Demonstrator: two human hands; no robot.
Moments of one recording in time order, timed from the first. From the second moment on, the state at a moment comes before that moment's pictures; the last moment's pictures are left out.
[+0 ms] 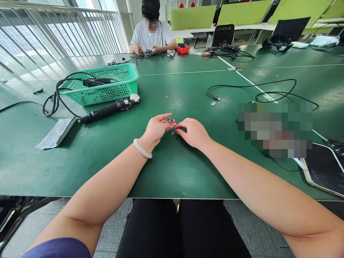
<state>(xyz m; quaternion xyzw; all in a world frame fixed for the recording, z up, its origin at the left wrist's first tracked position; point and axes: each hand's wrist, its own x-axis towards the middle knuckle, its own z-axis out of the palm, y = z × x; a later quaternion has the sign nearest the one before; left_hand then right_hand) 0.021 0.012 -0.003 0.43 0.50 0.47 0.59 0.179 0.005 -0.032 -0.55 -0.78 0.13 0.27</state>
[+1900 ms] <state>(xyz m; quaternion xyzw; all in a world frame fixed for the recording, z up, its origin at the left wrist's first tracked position) 0.019 0.011 -0.004 0.34 0.51 0.50 0.62 0.166 0.011 -0.036 -0.53 -0.81 0.13 0.22</state>
